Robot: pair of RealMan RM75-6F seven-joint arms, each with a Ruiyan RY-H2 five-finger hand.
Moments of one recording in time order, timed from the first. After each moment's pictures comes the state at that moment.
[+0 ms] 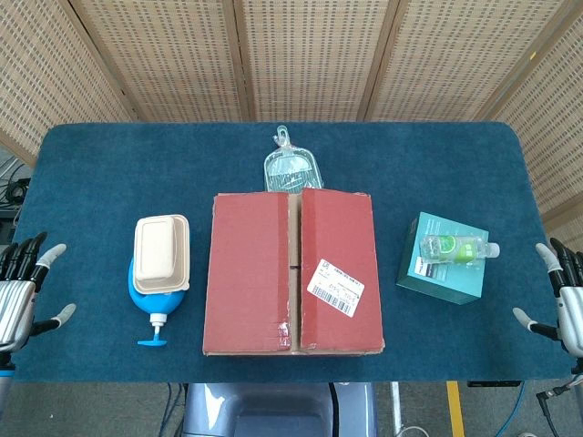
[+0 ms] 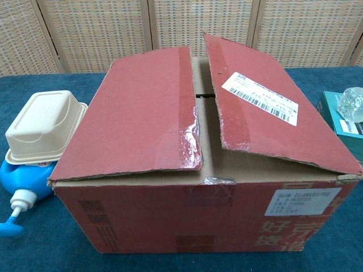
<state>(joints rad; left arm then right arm) -0.11 -1.00 -0.07 -1.93 1.43 1.47 0.26 0.09 -1.01 0.12 -1.65 -1.42 1.46 0.09</state>
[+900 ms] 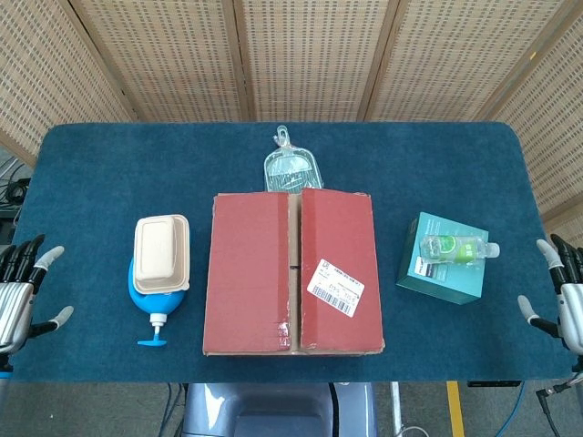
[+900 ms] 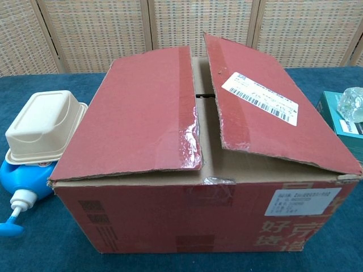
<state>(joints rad) -0.11 -0.99 -0.06 -1.93 1.42 1.46 0.25 0.09 -0.99 0.13 -1.67 -1.42 1.47 0.10</state>
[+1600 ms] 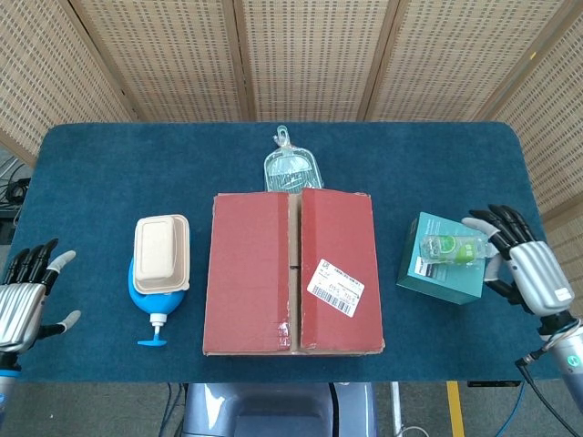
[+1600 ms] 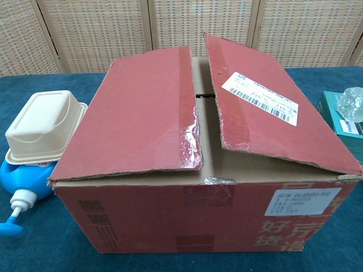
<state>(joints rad) -0.13 -0.98 -0.05 -1.96 1.39 1.41 0.29 0.30 -0.88 0.19 -1.70 -1.64 1.33 0.47</state>
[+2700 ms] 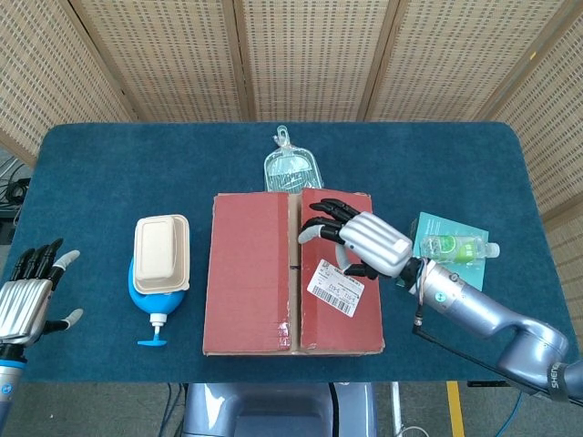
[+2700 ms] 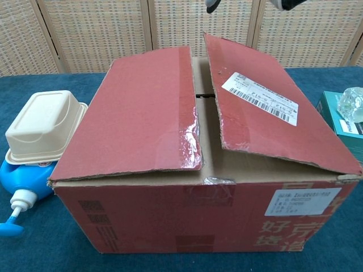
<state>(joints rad) -0.17 -0.99 -0.06 -1.96 1.30 1.35 0.33 0.84 -0.95 0.25 -1.78 -1.70 0.87 0.61</state>
